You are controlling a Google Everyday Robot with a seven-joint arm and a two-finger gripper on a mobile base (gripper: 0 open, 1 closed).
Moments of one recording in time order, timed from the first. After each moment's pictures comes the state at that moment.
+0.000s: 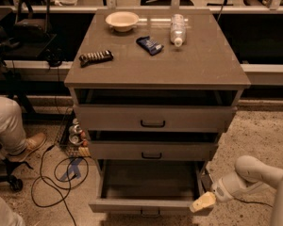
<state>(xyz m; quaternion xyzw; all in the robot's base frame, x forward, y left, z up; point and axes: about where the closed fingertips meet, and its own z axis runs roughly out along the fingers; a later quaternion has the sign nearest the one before) 0.430 -0.255 0.340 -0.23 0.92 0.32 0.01</state>
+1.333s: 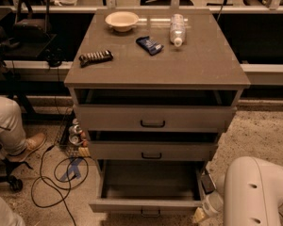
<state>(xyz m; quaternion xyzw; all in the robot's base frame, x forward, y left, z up) 0.419 -0.281 0.160 -0.12 0.97 0.21 -0.06</state>
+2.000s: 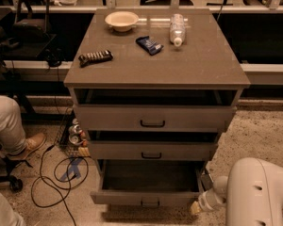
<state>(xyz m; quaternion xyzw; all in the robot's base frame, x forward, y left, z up) 0.455 -0.272 0.149 -0.09 0.98 0.19 0.02</state>
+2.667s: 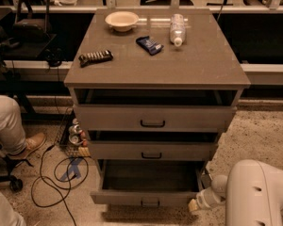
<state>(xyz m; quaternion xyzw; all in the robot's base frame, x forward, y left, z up) 0.470 -0.264 0.144 -0.09 0.97 0.20 0.03</state>
